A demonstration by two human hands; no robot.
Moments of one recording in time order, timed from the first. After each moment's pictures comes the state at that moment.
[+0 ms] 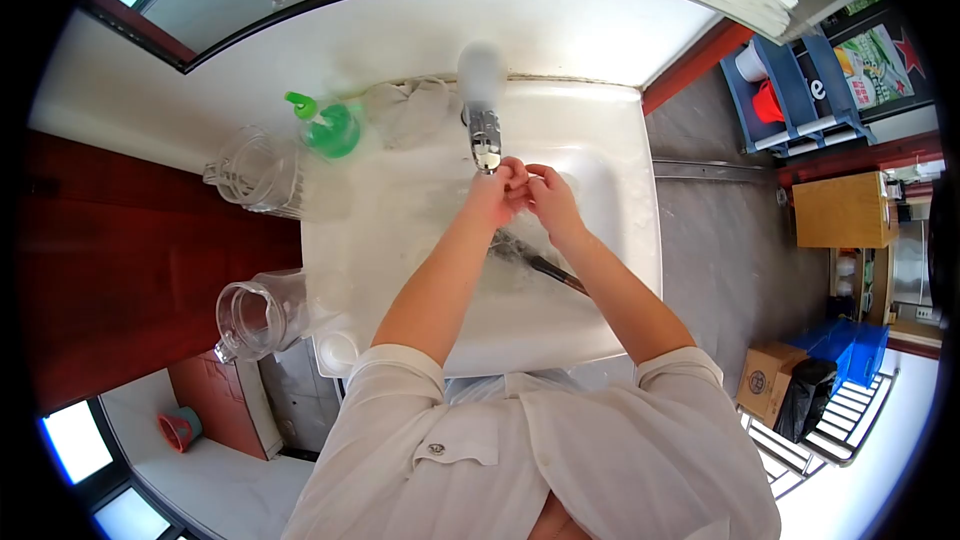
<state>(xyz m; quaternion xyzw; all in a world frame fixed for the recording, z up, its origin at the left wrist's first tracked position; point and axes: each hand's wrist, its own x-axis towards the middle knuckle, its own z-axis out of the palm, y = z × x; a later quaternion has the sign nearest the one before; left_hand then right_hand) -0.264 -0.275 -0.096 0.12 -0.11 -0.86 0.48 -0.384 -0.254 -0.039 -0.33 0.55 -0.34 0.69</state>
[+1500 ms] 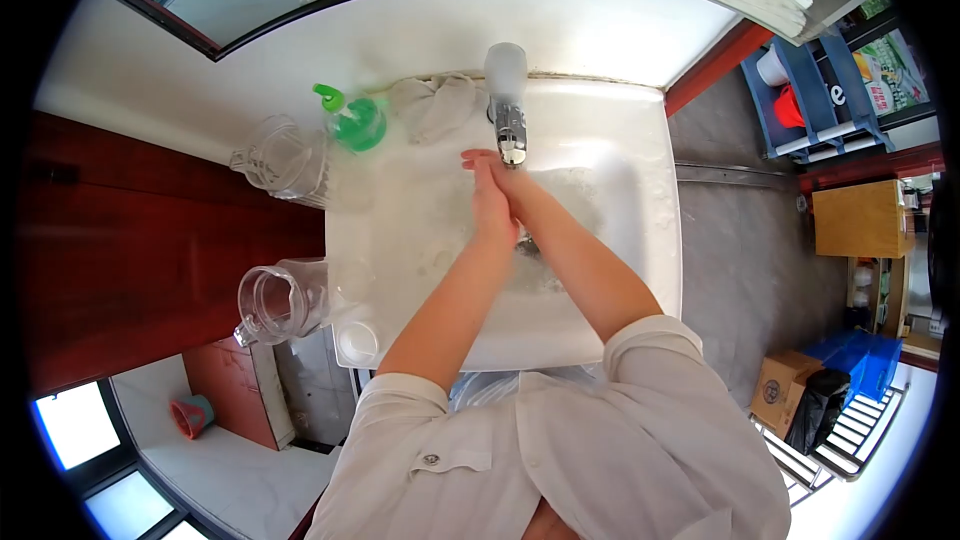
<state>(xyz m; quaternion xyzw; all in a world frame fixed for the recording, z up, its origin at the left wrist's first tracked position) -0.266 -0.233 -0.049 0.50 0.01 -0.59 0.64 -0.300 -0.284 -0.068 -0.36 0.44 -0.31 0.76</state>
